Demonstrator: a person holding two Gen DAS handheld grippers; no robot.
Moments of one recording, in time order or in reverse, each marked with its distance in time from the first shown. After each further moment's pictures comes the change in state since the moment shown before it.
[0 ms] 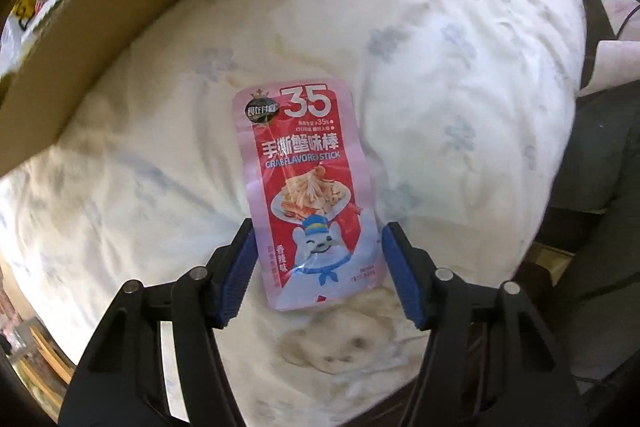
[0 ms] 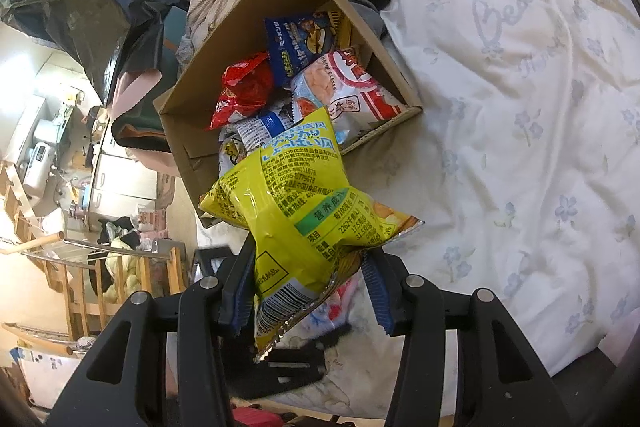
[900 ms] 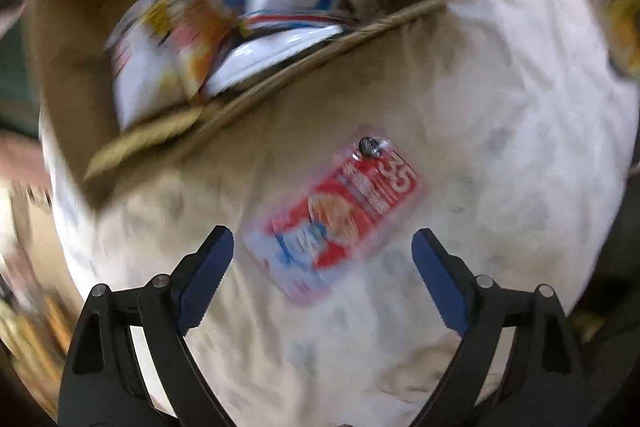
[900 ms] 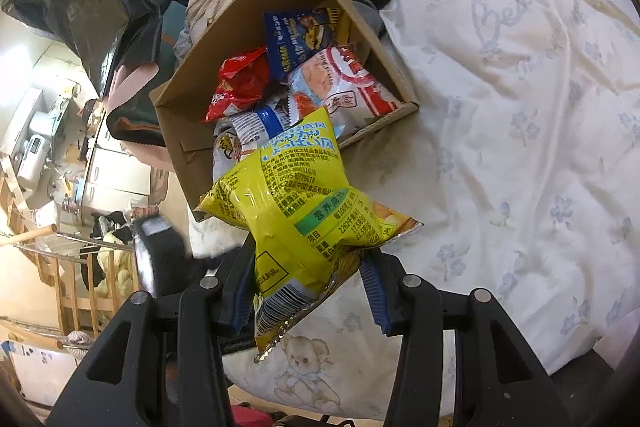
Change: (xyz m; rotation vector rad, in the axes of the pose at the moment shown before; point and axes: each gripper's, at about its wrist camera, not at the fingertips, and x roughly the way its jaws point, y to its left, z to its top) left arm -0.035 0.048 -0.011 -0.075 -0.140 0.241; right arm 0.002 0.000 -0.004 -0.032 -0.001 -0.036
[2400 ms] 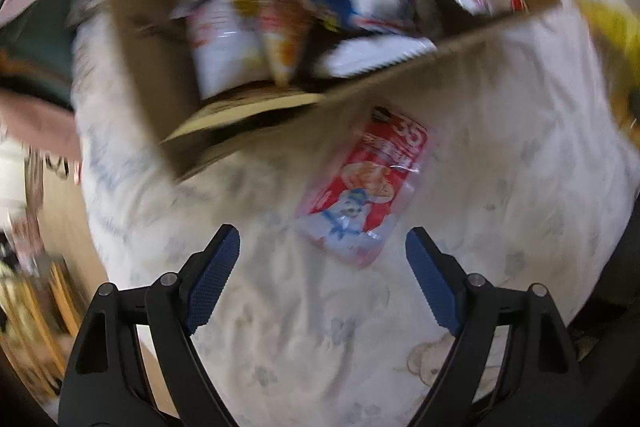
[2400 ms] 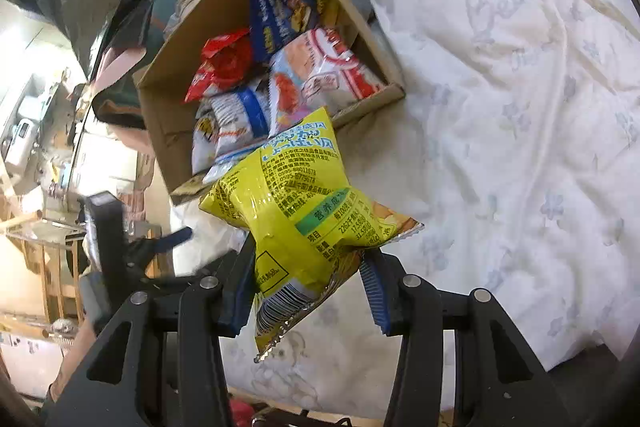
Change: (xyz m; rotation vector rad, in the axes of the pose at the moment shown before) left arm -0.025 0.026 -0.007 -0.140 0.008 0.060; right arm 0.010 -0.004 -0.006 -0.034 0.037 -0.050
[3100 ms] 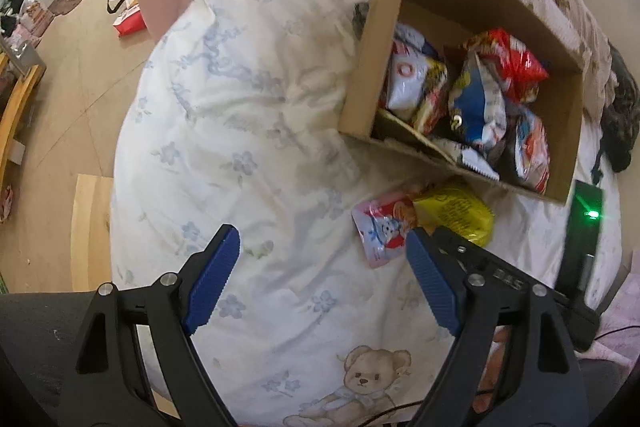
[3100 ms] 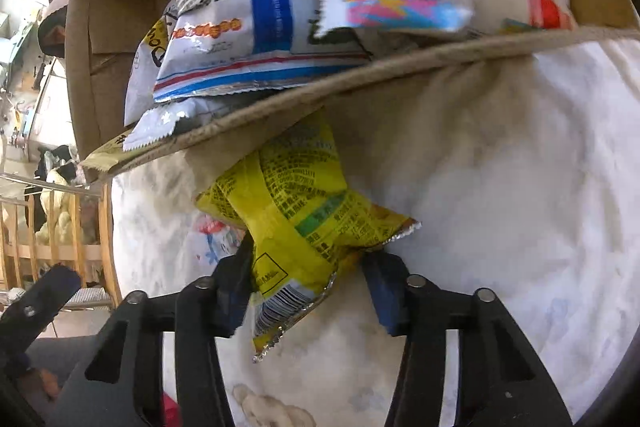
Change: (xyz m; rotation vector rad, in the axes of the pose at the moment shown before) left arm -0.056 0.084 -0.068 -0.741 -0.143 -0.135; right arm 0.130 0.043 -0.009 -0.118 0.164 -0.134
